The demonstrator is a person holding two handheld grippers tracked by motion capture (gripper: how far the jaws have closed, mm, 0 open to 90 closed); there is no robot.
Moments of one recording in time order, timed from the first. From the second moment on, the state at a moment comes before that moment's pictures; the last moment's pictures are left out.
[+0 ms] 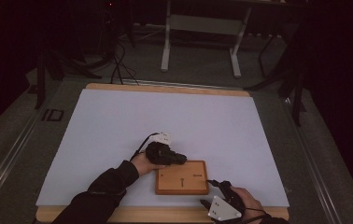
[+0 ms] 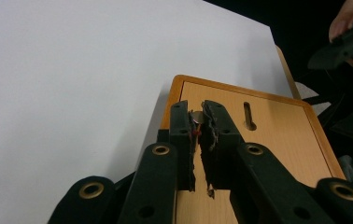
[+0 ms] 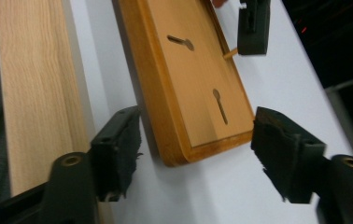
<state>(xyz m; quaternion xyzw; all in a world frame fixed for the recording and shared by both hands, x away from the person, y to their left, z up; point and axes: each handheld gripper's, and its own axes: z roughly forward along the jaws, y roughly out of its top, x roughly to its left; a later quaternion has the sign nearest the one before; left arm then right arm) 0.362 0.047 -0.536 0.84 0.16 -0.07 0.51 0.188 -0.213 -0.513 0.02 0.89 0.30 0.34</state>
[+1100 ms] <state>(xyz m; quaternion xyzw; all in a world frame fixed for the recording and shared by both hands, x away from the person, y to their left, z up) 0.364 0.047 -0.536 0.84 0.15 -0.07 0.51 0.171 -0.181 -0.556 -0.16 0.84 0.12 0.50</state>
